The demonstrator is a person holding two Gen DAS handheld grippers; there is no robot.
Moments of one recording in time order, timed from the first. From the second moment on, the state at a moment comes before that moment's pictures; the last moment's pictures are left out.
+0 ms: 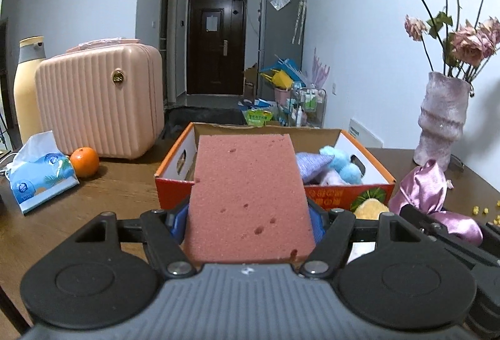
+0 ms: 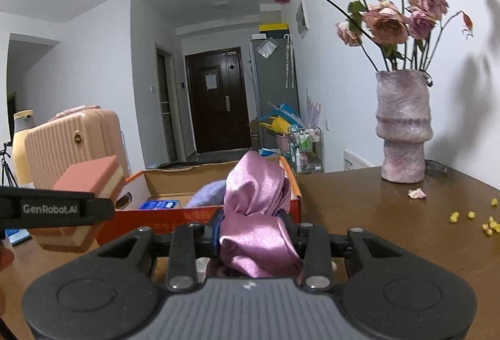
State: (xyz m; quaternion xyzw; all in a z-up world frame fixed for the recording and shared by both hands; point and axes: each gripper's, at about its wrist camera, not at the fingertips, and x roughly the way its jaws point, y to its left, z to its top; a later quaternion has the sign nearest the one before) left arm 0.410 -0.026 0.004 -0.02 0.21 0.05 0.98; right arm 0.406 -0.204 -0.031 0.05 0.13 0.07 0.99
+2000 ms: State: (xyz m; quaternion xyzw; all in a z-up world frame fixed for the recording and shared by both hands) left arm 0.549 0.030 0.007 -0.06 0.18 0.09 0.98; right arm 0.536 -0.109 -0.033 0.05 0.11 0.11 0.99
